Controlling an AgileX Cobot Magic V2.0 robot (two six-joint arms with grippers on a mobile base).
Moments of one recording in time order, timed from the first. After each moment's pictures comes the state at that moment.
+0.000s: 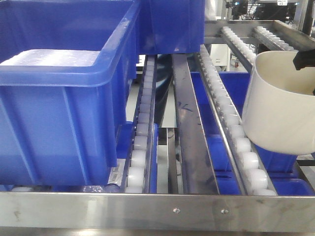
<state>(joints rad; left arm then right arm) -0.16 -0.01 0.01 -0.07 0.09 0.10 0.01 1.56 -0.96 -0.10 0.39 0.20</state>
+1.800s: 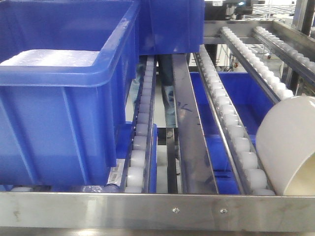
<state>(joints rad) -0.16 -0.01 0.01 -0.07 0.09 0.10 0.01 0.63 -0.58 -0.10 0.16 0.20</state>
